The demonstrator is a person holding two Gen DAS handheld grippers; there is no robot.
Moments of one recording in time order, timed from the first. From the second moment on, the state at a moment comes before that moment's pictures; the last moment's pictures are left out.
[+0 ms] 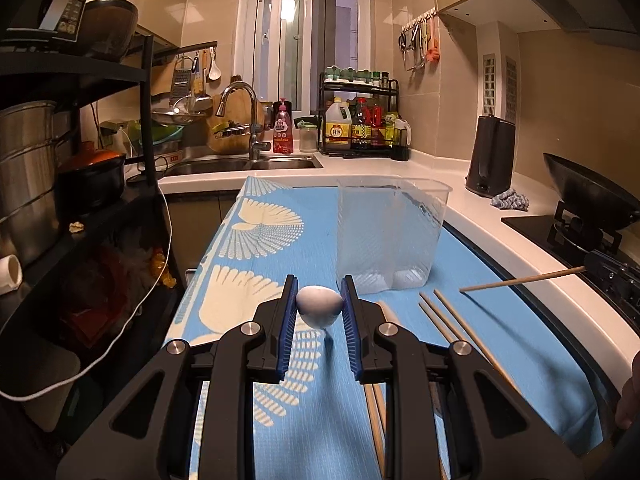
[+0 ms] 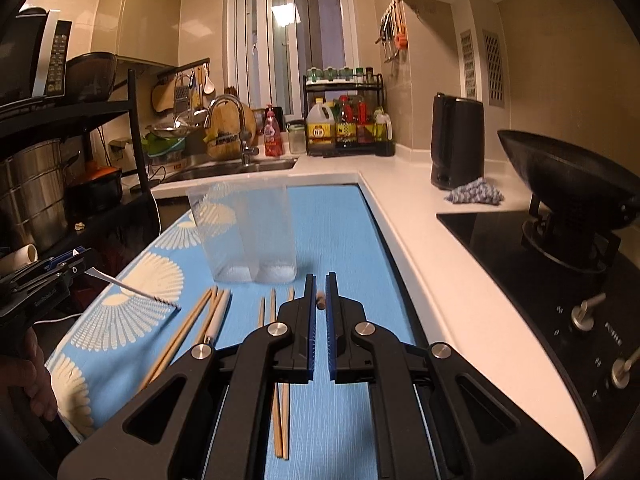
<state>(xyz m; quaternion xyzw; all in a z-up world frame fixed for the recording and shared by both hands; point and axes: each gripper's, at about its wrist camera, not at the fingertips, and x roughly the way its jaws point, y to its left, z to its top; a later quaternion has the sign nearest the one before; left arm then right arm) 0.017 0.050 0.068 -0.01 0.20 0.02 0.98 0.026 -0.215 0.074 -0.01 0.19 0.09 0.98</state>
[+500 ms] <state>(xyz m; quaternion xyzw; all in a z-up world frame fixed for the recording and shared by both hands) 0.038 0.056 0.101 -0.01 0.22 0.00 0.98 0.055 -0.210 0.121 0.01 0.20 0.11 0.97</state>
